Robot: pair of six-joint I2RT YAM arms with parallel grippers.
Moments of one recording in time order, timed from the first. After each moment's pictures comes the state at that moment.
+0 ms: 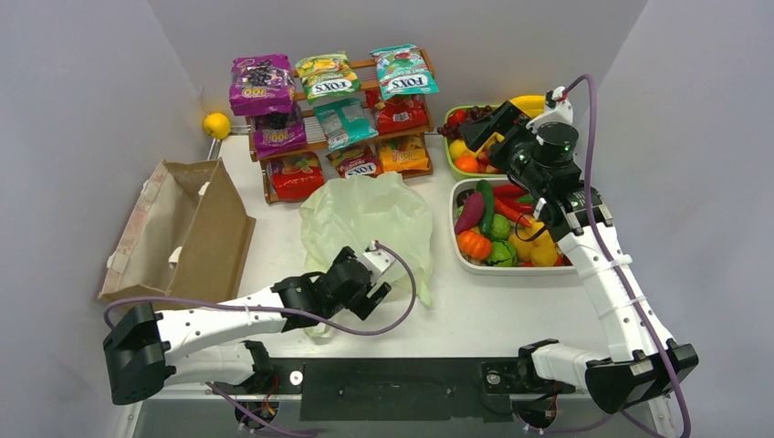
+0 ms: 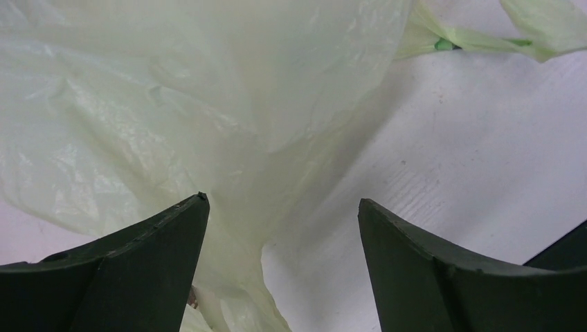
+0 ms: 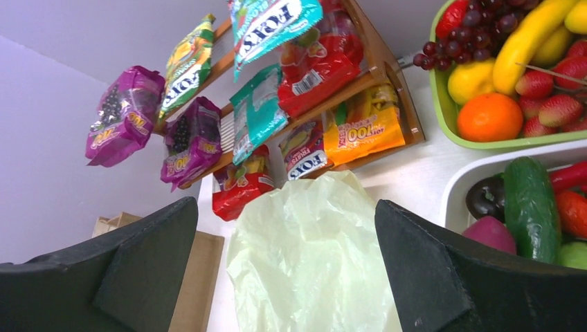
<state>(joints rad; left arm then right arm) -1.08 1.10 0.67 -0.33 -0.37 -0.15 0.30 1.20 1.39 -0.38 -0.01 0.71</state>
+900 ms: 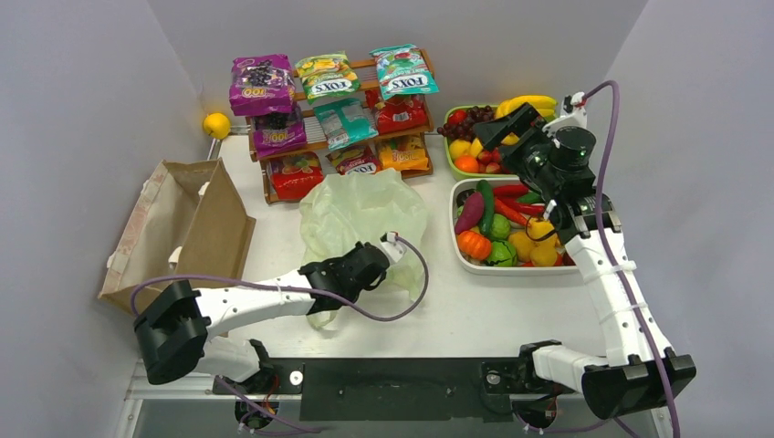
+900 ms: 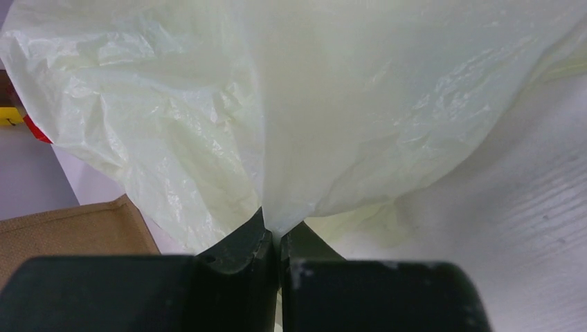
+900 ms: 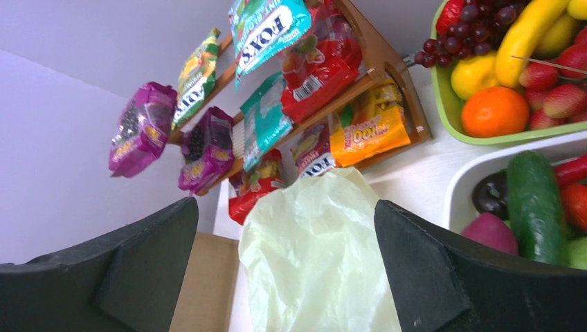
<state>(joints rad) -1.07 1.34 0.77 -0.33 -0.66 0.14 0.18 1.15 1.31 -0.35 -0.14 0.77</state>
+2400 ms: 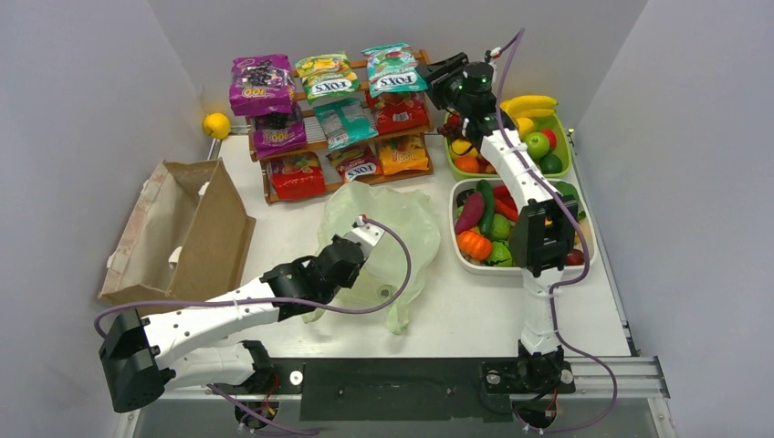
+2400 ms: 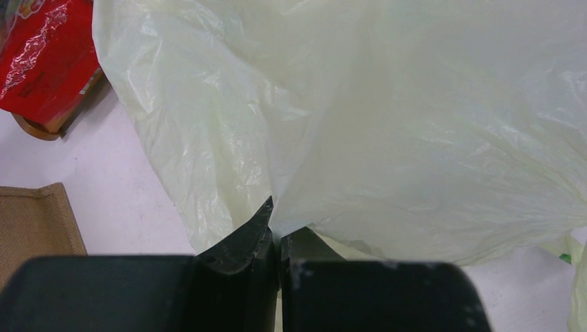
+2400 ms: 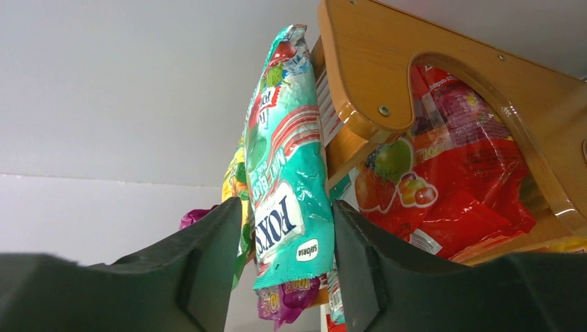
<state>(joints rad) -1.02 1.10 0.78 -0.37 -0.55 -0.09 0.29 2.16 2.12 -0.08 -0.10 1.20</state>
